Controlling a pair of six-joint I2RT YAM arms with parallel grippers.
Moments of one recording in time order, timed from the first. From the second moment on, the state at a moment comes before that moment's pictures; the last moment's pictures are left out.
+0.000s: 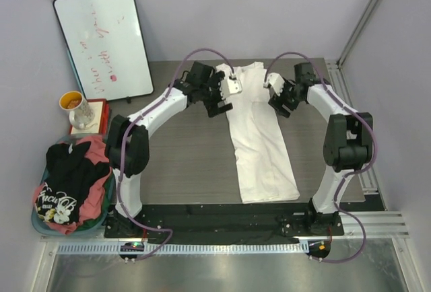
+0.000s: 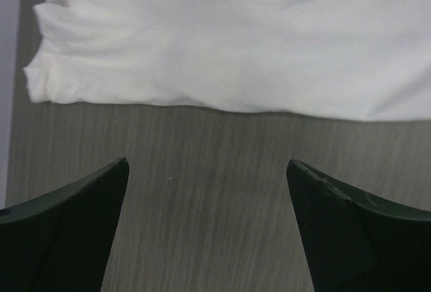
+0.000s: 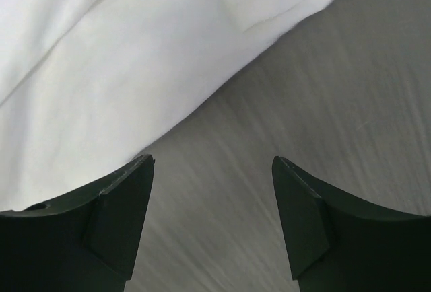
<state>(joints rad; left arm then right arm) -0.53 2.02 1.75 -0.44 0.37 0.74 0.06 1.94 1.52 -0.56 -0.34 -0.90</state>
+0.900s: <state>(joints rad) -0.67 2.15 1.91 -0.99 0.79 1.12 0.02 1.52 1.05 -0.92 -0.56 -1.37</state>
